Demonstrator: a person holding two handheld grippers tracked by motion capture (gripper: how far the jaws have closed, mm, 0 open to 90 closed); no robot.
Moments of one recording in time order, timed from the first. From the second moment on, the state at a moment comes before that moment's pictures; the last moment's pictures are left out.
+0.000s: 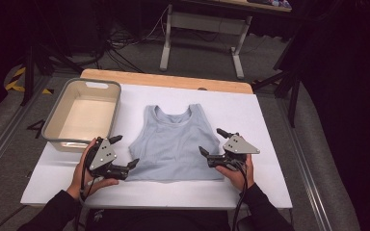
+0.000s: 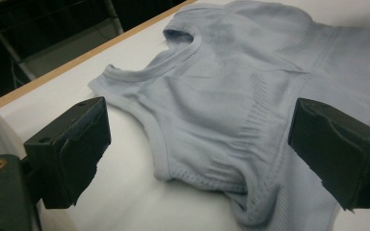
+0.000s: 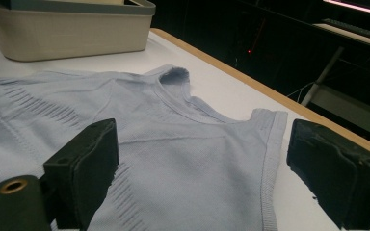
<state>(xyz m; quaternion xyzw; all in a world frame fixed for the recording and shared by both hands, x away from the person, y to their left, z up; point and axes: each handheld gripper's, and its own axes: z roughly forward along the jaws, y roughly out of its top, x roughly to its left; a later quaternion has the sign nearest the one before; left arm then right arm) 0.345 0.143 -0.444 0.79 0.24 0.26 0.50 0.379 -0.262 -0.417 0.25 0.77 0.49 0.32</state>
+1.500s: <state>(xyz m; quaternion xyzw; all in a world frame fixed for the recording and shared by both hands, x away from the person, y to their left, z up) 0.341 0.133 -0.461 0.83 0.24 0.19 0.46 0.457 -0.130 -0.373 0.22 0.81 0.49 0.22</state>
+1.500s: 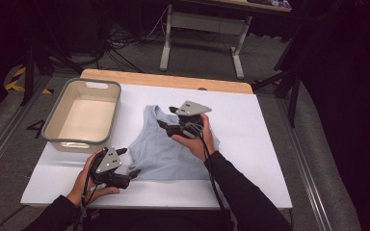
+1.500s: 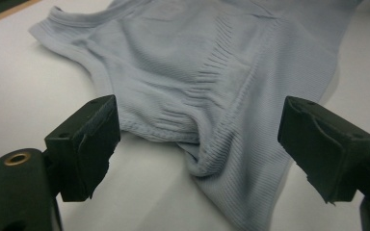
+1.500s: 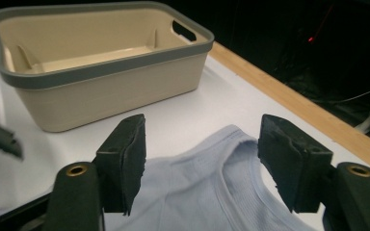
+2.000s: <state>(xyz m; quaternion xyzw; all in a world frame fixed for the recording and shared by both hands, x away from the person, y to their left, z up) 0.344 0.133 -0.465 0.85 0.24 0.15 0.45 0.553 -0.054 -0.426 0.29 0.88 0.37 0.11</state>
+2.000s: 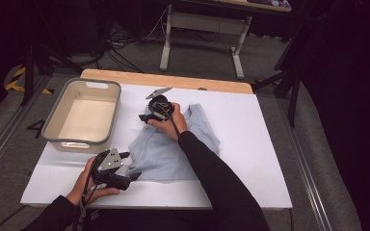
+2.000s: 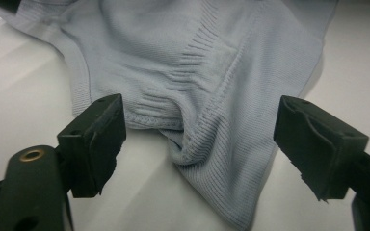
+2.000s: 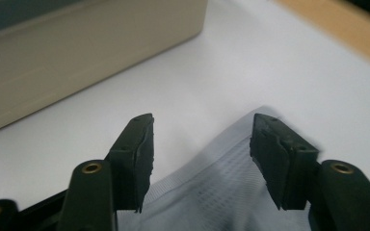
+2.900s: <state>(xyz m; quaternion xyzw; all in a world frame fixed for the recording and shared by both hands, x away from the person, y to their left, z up) 0.355 0.135 -0.466 0.84 0.30 0.13 0.43 0.582 -0.052 -0.448 0.37 0.86 0.28 0.20</state>
